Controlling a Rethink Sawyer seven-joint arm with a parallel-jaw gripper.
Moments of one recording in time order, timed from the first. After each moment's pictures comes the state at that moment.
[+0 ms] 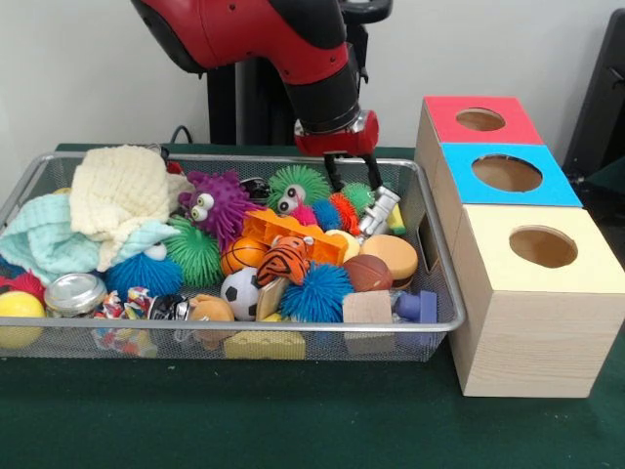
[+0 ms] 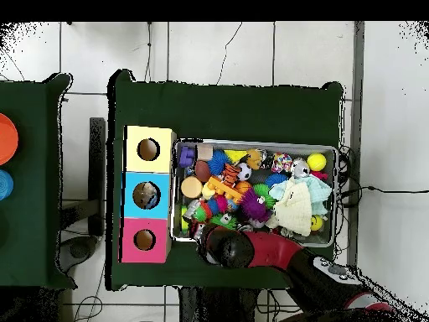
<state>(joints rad) -0.70 -0.45 0.40 2.06 -0.38 0.19 2.04</state>
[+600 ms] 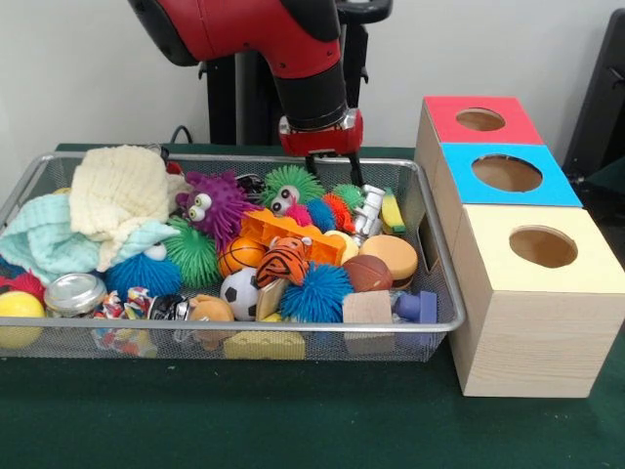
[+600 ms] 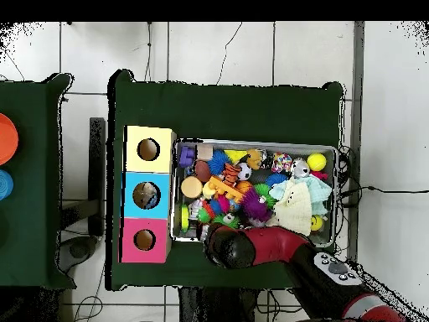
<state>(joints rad) -0.68 -0.50 0.39 2.02 -0.55 0.24 2.04</state>
